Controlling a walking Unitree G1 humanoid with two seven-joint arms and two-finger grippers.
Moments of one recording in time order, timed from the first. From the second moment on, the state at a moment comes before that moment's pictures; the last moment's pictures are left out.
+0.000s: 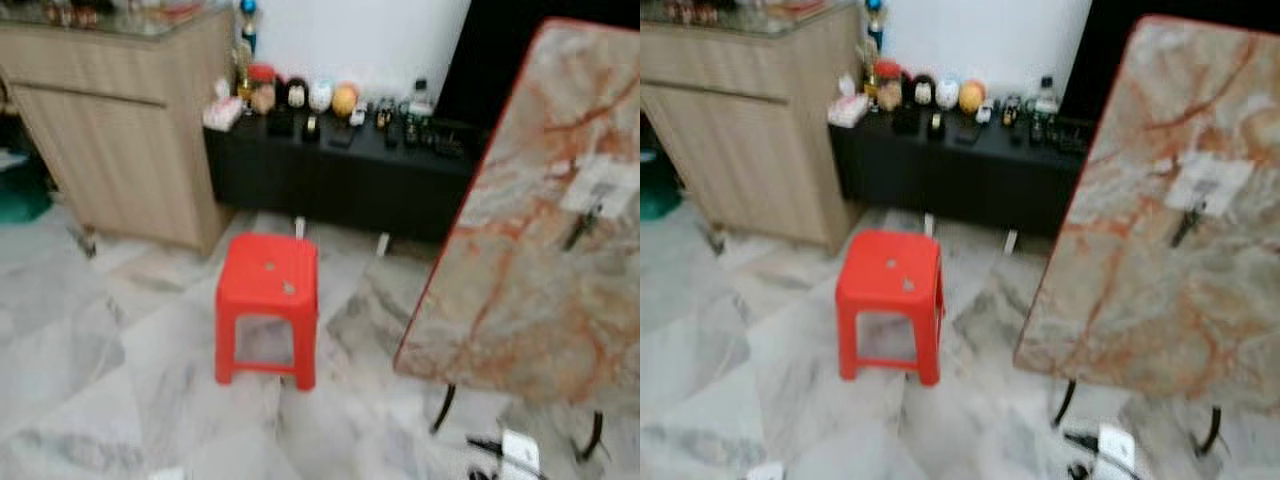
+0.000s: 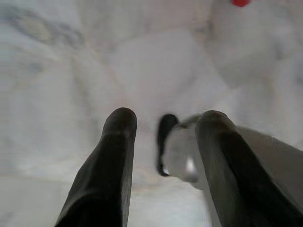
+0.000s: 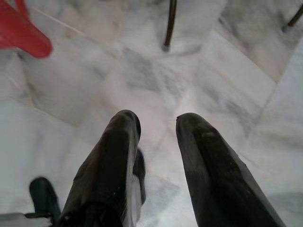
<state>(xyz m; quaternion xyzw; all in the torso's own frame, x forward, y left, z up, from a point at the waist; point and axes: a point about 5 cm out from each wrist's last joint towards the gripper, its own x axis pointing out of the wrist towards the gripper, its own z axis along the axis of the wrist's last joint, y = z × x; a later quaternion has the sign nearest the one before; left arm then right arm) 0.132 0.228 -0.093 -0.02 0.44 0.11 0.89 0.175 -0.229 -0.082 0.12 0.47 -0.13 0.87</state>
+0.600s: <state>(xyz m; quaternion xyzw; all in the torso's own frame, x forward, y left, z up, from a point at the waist) 0.139 0.214 -0.094 -0.04 0.44 0.10 0.89 0.164 -0.230 -0.086 0.12 0.47 -0.13 0.86</state>
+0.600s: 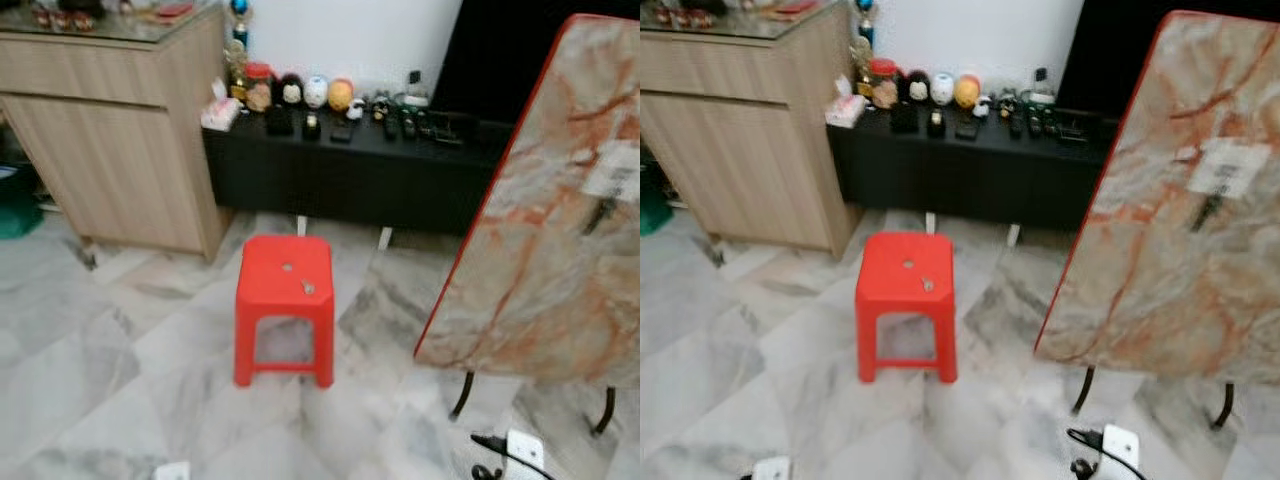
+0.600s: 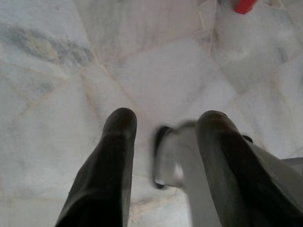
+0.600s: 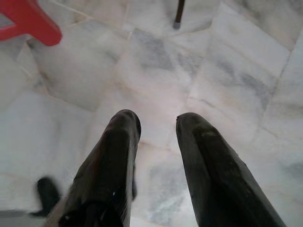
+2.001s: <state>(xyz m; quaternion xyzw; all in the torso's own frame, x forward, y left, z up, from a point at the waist) 0.135 0.230 -0.092 -0.02 0.44 0.11 0.89 0.172 -0.224 -0.084 0.13 0.47 -0.12 0.87</state>
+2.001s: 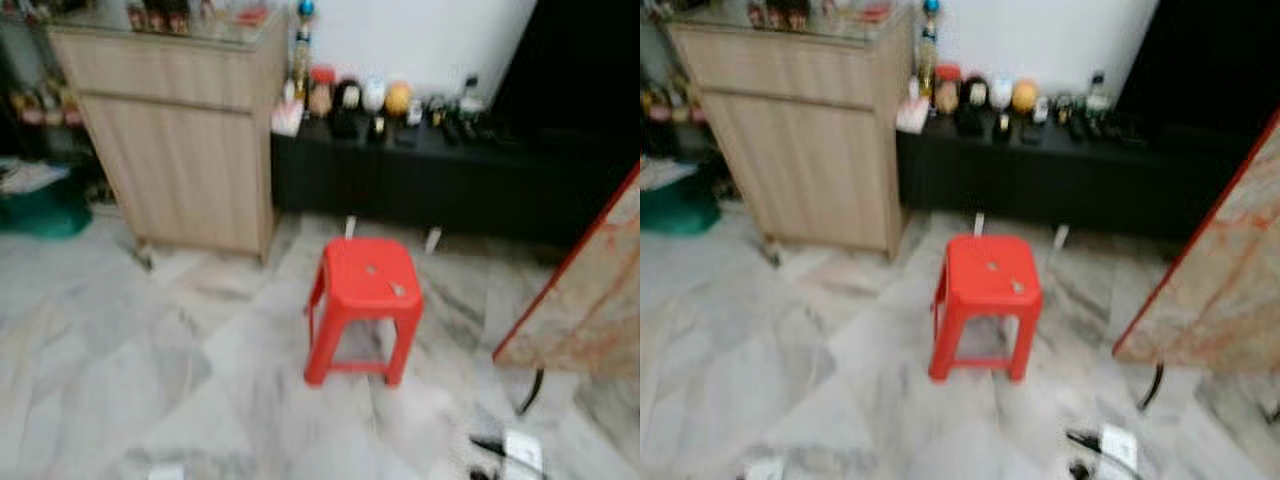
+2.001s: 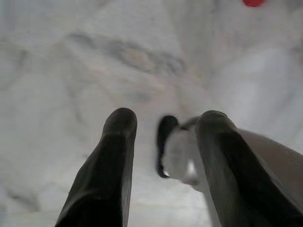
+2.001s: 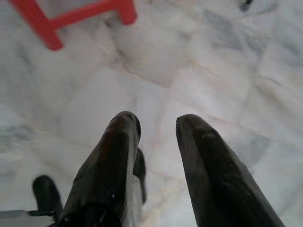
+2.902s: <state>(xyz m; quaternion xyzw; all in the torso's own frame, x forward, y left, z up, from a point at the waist) 0.152 0.222 -0.087 -0.03 0.42 0.09 0.90 0.177 -0.222 -0.082 0.12 0.46 -0.11 0.87</state>
